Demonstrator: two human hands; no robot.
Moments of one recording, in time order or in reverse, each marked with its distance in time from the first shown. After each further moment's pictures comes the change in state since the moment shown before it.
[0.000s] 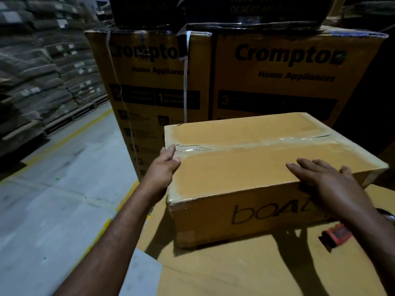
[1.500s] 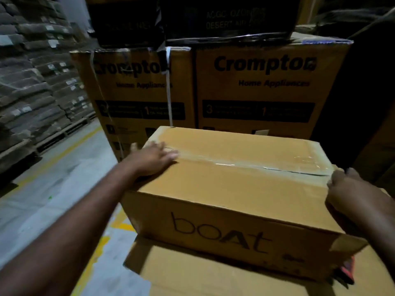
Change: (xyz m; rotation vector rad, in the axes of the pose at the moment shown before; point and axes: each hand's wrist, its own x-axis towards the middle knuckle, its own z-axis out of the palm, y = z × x) left_hand 0.065 0.055 -0.002 1.304 -0.301 0.208; right_hand 0.001 0.081 0.033 0.128 0.114 0.429
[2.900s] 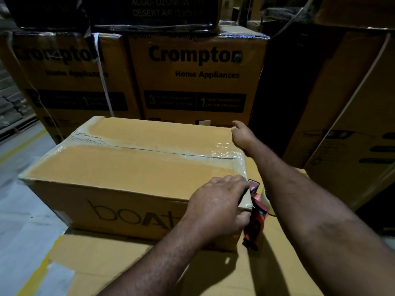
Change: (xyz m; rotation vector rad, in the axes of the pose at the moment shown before) left_hand -0.099 0.350 0.092 -0.139 0.328 0.586; right_hand 0.144 -0.015 0.006 0.960 -0.226 -0.052
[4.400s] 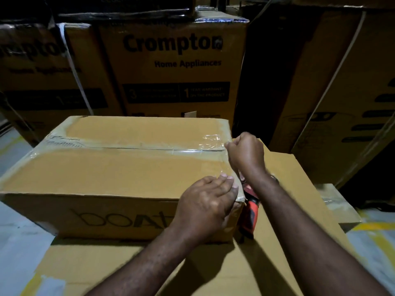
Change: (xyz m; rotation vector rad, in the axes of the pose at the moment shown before) left_hand -0.017 -0.023 0.041 0.100 0.316 0.311; right_hand -0.115 0.018 -0.007 -0.224 0.373 -0.047
